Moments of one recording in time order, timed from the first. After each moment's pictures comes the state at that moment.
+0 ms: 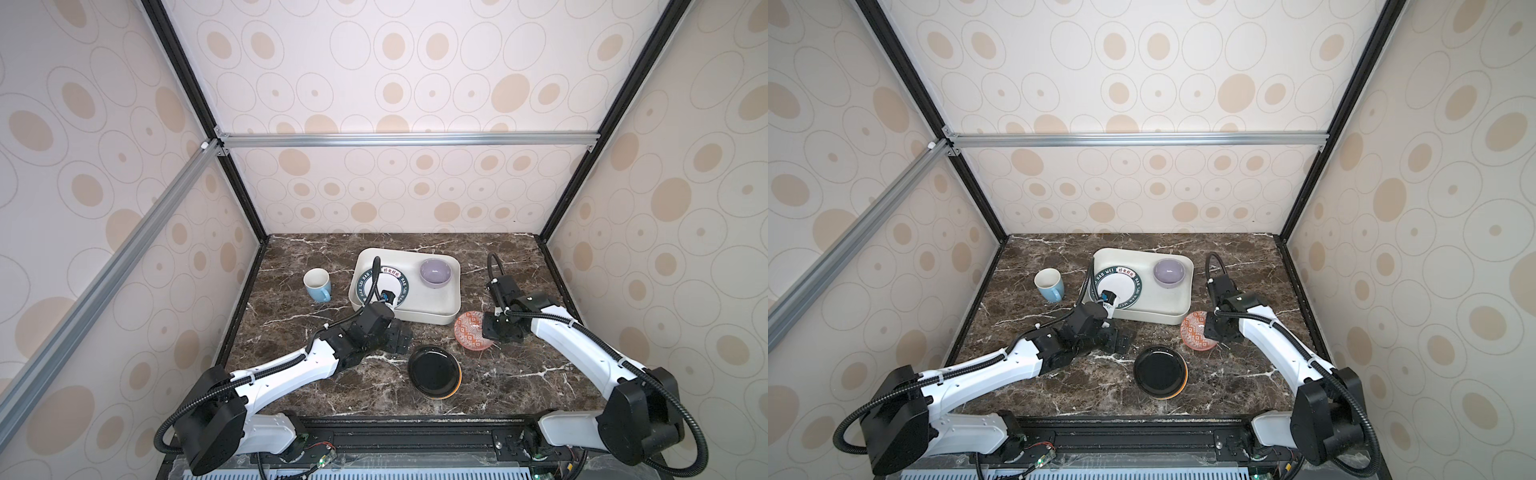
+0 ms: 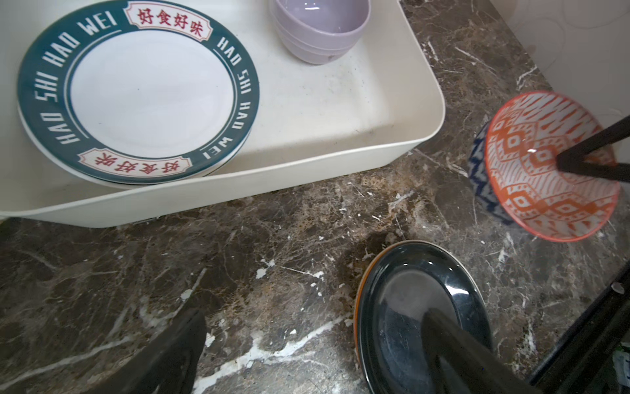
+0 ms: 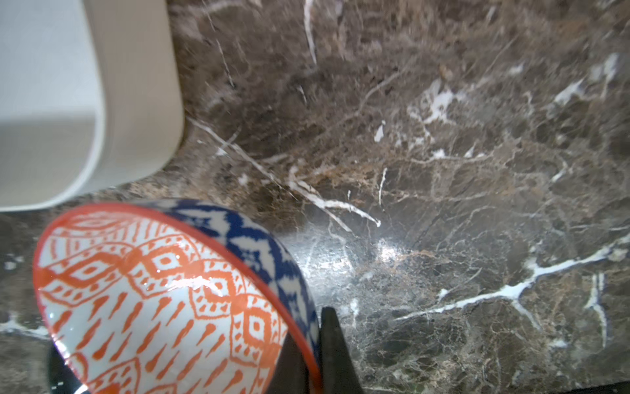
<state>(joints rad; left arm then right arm) -0.80 1.29 0.80 -0.26 -0.12 -0.44 0.32 1.34 1.05 -0.98 0.09 0.54</state>
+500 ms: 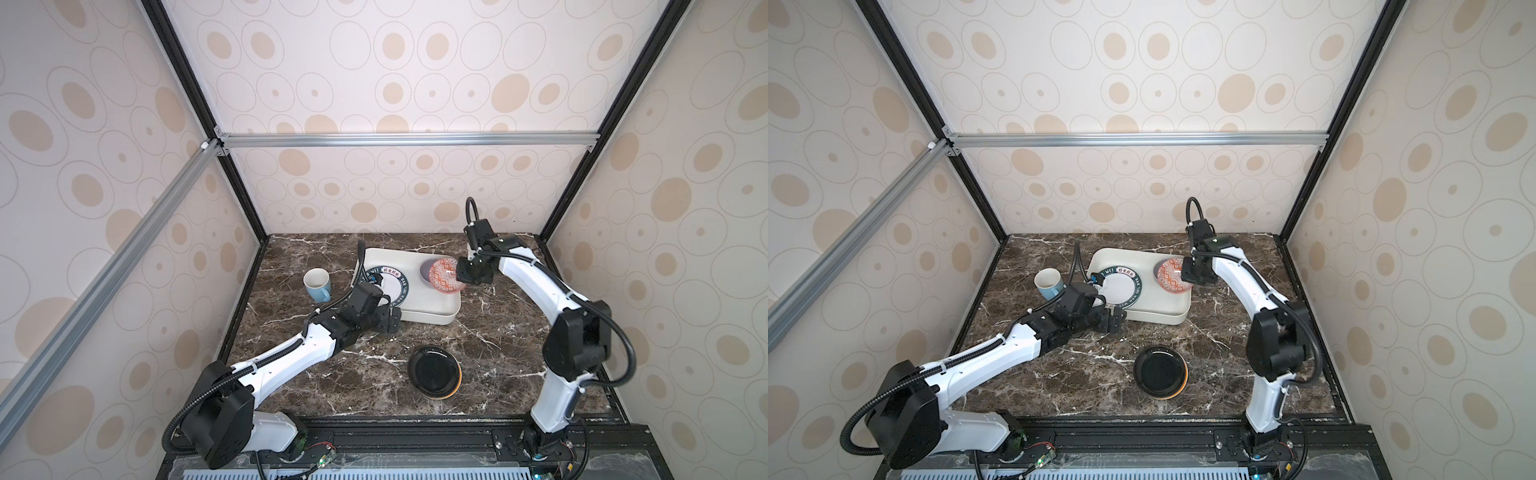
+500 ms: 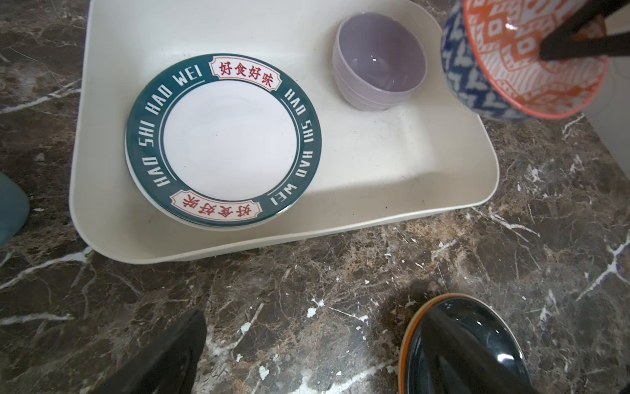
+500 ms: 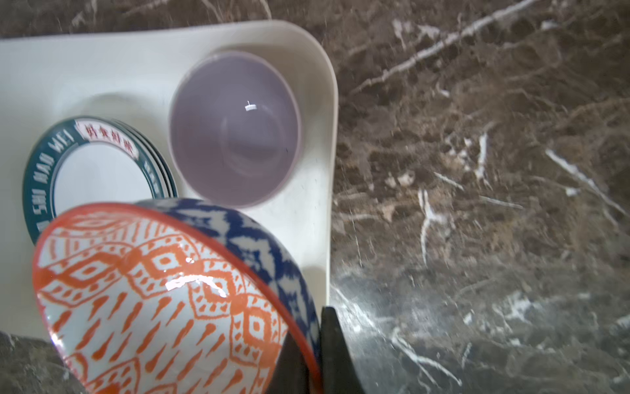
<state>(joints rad) -0.65 1.36 0.91 -0.30 -0.10 -0.38 0.32 1.95 1.82 -1.01 0.00 0.45</state>
